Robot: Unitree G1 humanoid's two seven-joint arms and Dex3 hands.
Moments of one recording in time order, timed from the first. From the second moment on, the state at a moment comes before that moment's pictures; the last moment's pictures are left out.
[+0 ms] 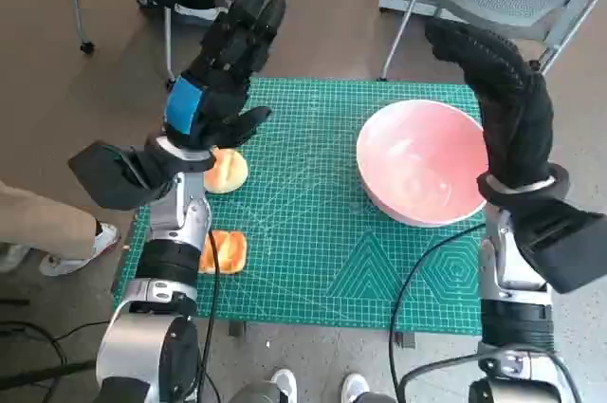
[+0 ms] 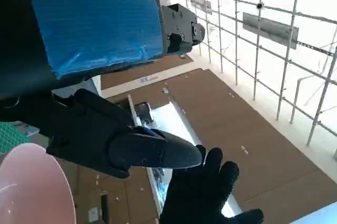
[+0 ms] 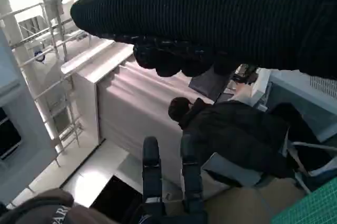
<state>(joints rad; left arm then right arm) -0.88 0.14 0.24 0.85 -0.36 -0.67 -0.72 -0.67 -0.22 -0.12 0.35 0.17 -0.60 0.33</state>
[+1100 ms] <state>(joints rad) -0.86 0.13 0.23 0.83 -0.36 -0.65 -0.72 -0.66 -0.22 -0.11 0.33 0.20 -0.58 0.34</state>
